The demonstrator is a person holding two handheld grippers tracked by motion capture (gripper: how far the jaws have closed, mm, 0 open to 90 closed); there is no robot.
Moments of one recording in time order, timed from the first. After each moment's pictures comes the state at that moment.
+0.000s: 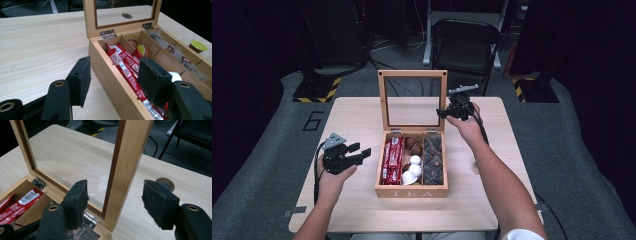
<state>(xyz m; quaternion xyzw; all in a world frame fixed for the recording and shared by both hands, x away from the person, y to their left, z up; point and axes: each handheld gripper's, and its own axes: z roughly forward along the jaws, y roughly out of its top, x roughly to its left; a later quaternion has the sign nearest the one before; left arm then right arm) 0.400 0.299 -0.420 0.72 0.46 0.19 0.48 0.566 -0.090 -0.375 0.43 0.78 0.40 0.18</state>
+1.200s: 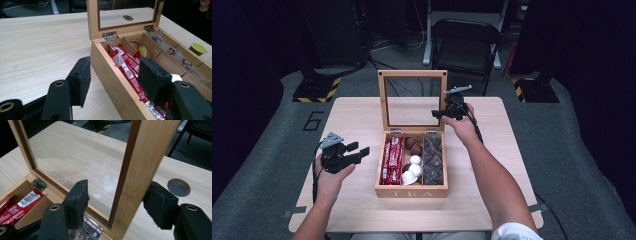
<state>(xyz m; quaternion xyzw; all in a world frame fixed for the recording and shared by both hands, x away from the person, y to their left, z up) 0.401 0.304 -0.419 0.72 0.47 0.19 0.48 0.580 -0.077 -0.389 0.43 0.79 0.41 0.16</state>
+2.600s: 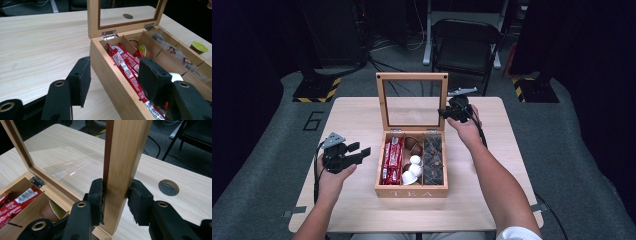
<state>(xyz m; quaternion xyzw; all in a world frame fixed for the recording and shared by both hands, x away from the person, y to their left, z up) 0.402 0.300 -0.420 0.72 0.47 0.19 0.48 0.567 -0.088 -0.386 0.42 0.79 0.42 0.18</state>
